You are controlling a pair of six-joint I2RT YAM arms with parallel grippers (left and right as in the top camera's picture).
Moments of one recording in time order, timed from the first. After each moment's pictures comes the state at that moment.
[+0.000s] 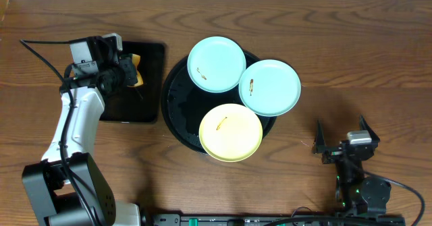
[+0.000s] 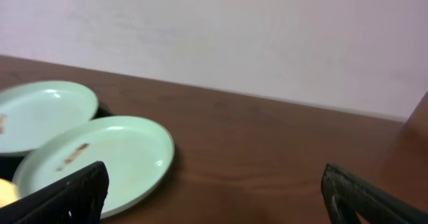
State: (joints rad) left arm 0.21 1.62 1.11 -0.41 0.31 -0.06; right arm -0.04 0.01 0.02 -0.04 -0.12 -0.07
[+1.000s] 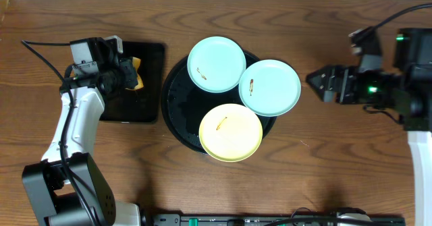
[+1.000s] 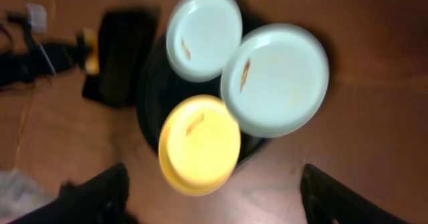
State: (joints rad) left arm 0.21 1.62 1.11 -0.45 0.30 -0.06; right arm 0.03 1.31 1.60 -1.29 -0.49 0.15
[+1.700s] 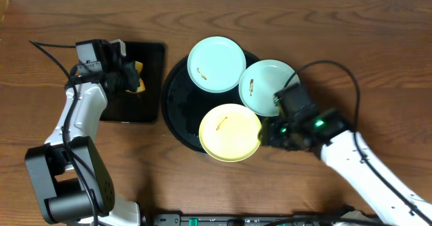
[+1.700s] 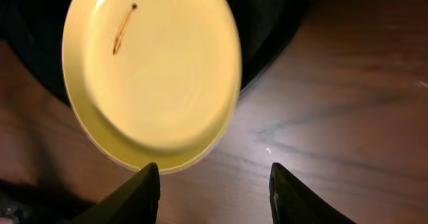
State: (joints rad) left arm 0.21 1.70 1.10 -0.42 0.30 -0.06; right arm 0.53 1.33 0.93 -0.86 -0.20 0.68
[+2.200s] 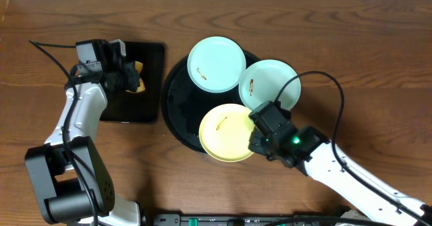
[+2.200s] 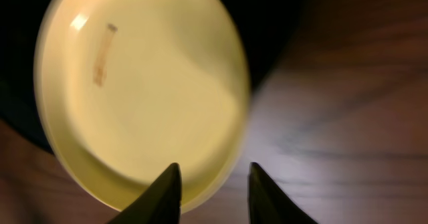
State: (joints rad) left arm 0.21 1.70 1.10 -0.42 0.30 -0.06; right arm 0.73 1.34 0.84 -0.69 0.00 1.04
